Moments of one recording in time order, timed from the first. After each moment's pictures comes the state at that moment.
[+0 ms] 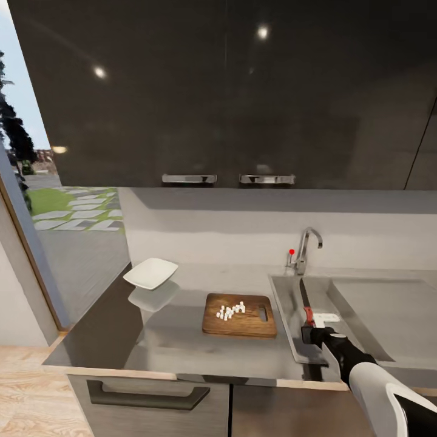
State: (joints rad) left arm -0.16 -0.01 -0.25 0.07 0.18 -0.23 0.02; right arm -0.79 -0.12 -0.39 -0.22 0.37 0.08 0.10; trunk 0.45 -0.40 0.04
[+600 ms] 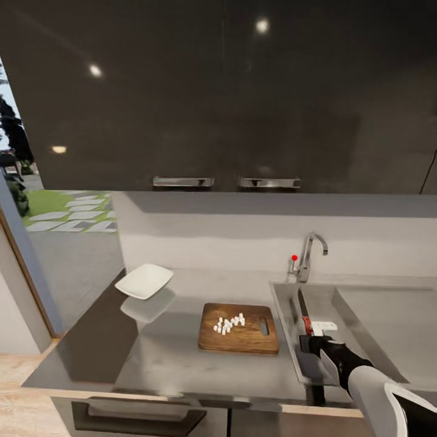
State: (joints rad) left arm -0.16 -0.01 -0.25 0.07 0.17 -0.23 0.02; right arm -0.79 -0.12 -0.39 -0.15 0.37 0.08 0.08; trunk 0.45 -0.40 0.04
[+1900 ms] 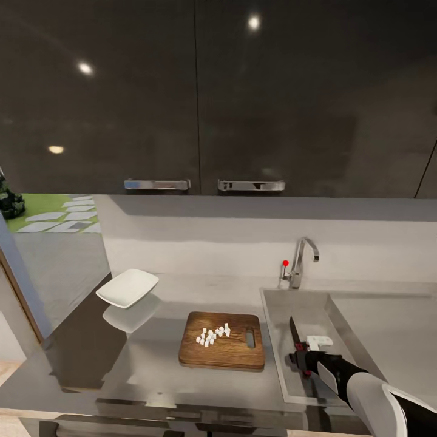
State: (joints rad) left arm -0.16 -0.01 -0.25 0.07 0.17 -0.23 0.02; right arm -0.79 -0.11 -0.39 -0.02 0.37 0.08 0.08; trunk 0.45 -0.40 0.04
